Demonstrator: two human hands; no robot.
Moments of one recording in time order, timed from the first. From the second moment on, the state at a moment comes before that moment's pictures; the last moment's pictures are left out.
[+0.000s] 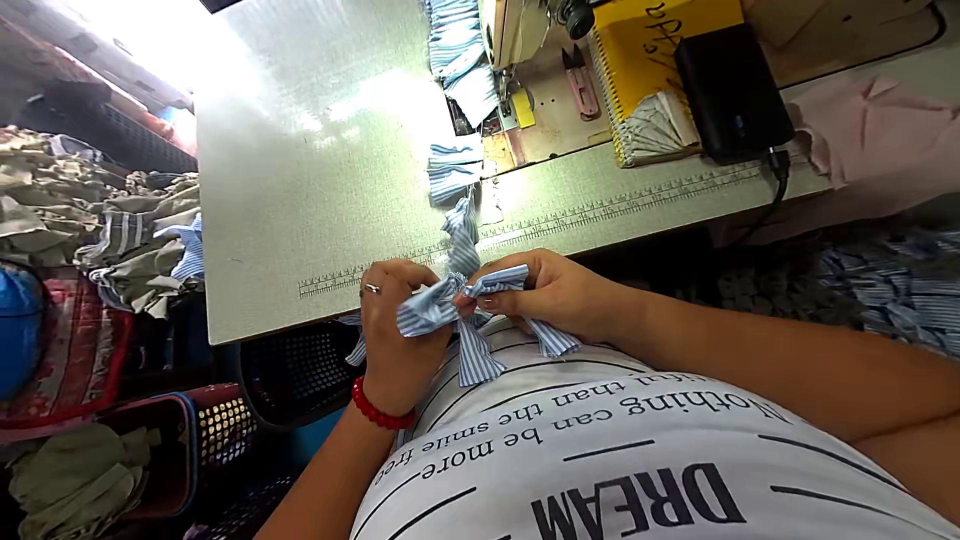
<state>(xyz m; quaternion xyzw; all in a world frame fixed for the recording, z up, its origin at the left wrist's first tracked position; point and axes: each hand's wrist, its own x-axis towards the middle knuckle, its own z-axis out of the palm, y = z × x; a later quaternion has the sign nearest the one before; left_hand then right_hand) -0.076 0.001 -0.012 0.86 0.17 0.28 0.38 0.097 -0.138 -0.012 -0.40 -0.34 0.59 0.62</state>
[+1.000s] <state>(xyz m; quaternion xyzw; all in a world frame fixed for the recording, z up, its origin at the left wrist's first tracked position) -0.050 0.097 0.133 0.77 0.26 0.14 0.57 0.176 -0.268 -0.100 -0.81 -0.56 0.15 0.03</state>
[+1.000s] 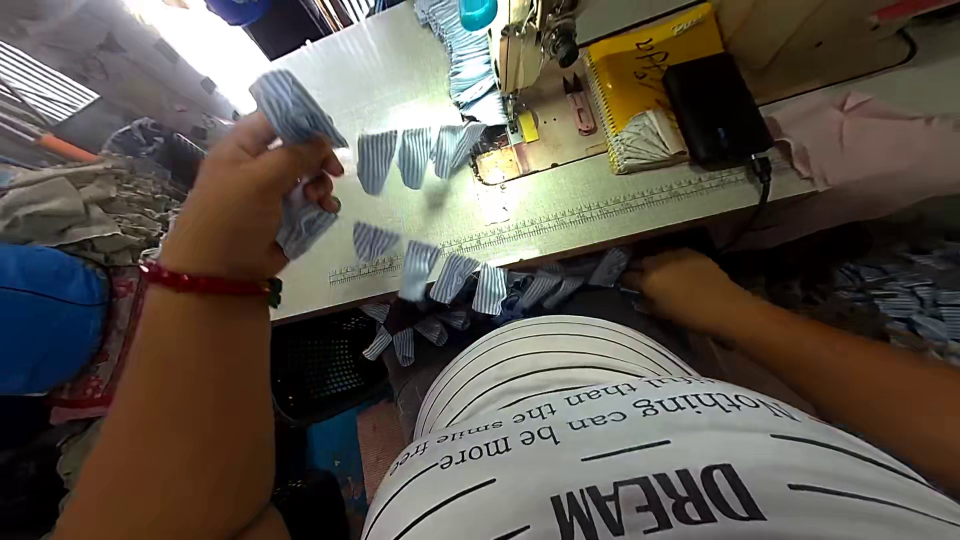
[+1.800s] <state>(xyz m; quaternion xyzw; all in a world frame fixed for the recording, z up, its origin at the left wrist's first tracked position) -0.059 -0.029 -0.022 0.81 -0.01 -0.01 0.58 0.153 -0.190 -0.048 -0.67 -0.52 0.46 0.25</state>
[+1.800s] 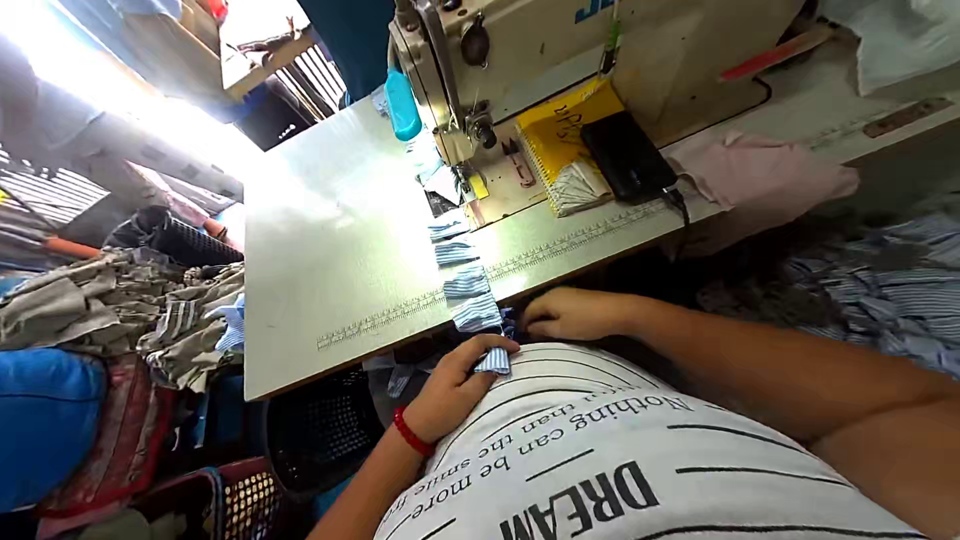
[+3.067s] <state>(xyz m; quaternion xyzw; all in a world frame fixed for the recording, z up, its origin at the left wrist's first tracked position) 0.107 0.054 0.022 0.72 0.32 -0.02 0.62 0.115 -0.137 0.004 -0.75 -0.52 0.10 0.38</state>
